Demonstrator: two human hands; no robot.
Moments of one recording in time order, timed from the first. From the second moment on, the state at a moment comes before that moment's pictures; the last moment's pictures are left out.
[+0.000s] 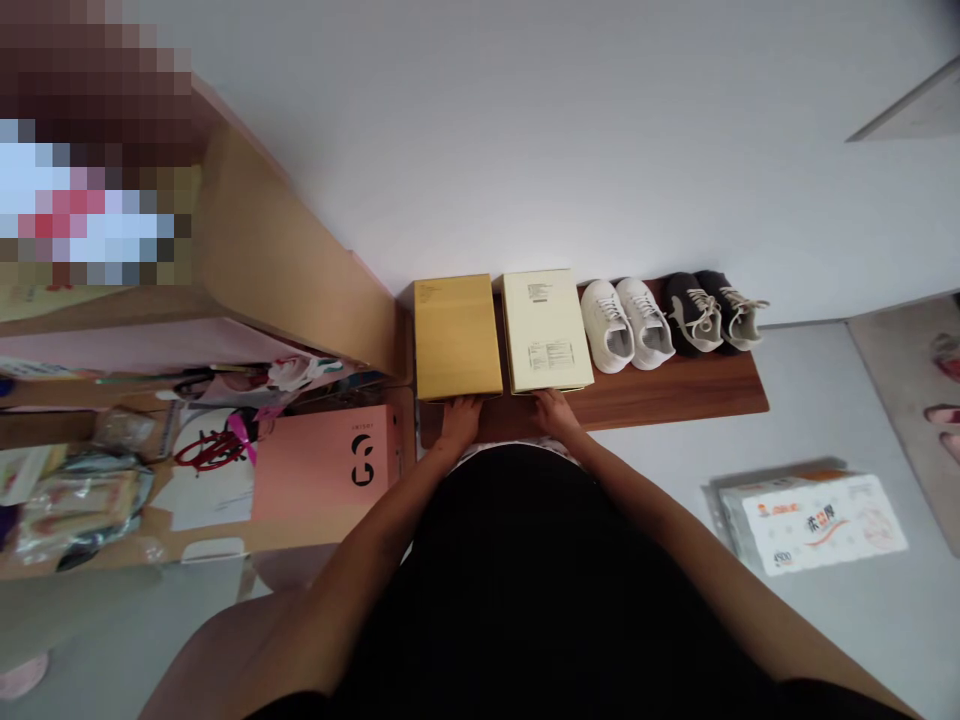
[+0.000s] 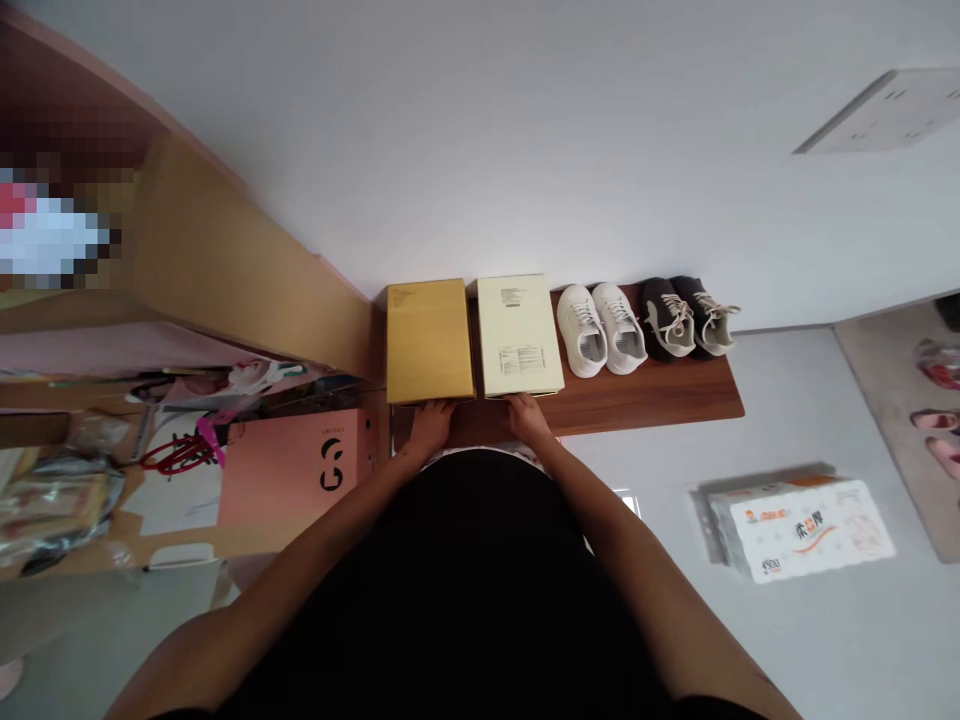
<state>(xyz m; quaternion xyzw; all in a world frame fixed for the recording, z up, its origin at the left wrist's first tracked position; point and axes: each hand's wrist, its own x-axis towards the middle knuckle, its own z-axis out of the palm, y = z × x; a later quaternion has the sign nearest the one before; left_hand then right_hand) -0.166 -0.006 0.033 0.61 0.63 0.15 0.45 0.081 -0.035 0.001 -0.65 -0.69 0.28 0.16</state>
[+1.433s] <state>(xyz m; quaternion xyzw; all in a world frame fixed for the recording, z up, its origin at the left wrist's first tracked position) 0.177 0.075 0.034 0.20 0.56 0.34 0.73 0.381 0.051 0.029 -0.76 -0.28 0.50 0.31</state>
